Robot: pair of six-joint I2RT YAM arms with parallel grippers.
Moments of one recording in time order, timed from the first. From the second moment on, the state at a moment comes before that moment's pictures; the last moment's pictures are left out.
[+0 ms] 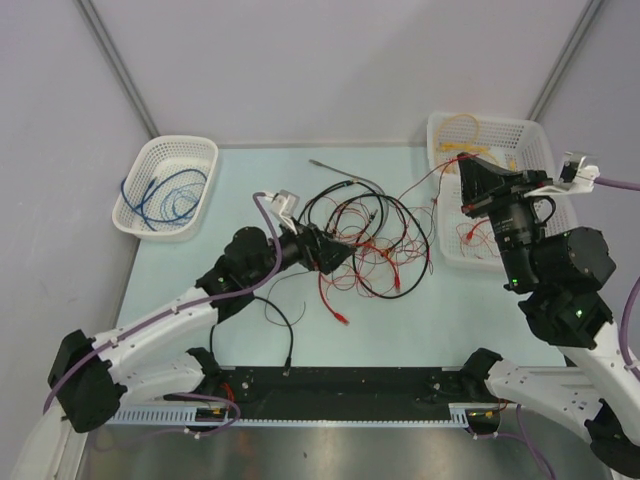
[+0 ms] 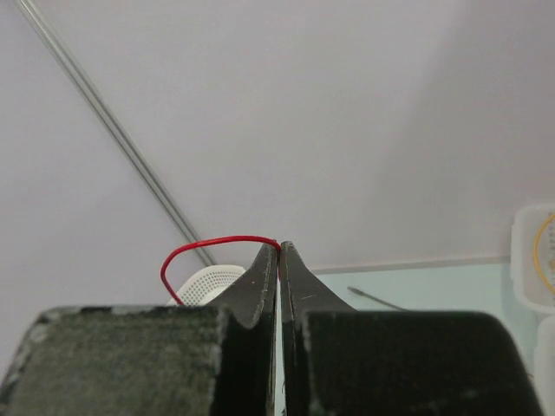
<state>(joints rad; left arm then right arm) -0.79 1.03 0.71 0.28 0.16 -0.60 0.78 0.76 1.23 -0.05 0.49 0.28</state>
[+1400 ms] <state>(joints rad) -1.04 1.46 0.63 0.56 0.16 -0.65 0.78 0.85 1.55 -0.14 0.42 0.27</state>
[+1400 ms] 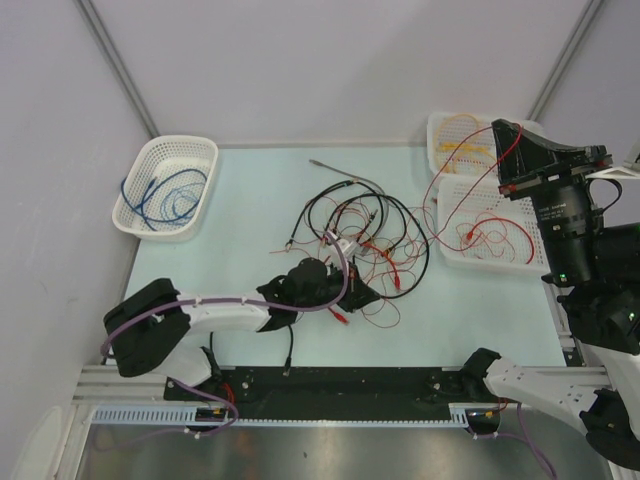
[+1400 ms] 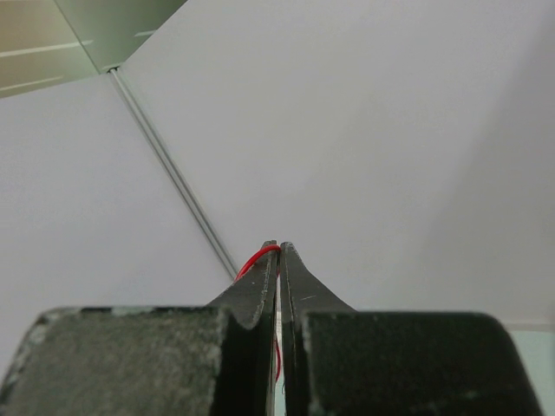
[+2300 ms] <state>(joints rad) -0.49 1.03 0.55 -0.23 -0.03 -0.71 0.78 0.83 1.56 -0.11 0.59 0.12</state>
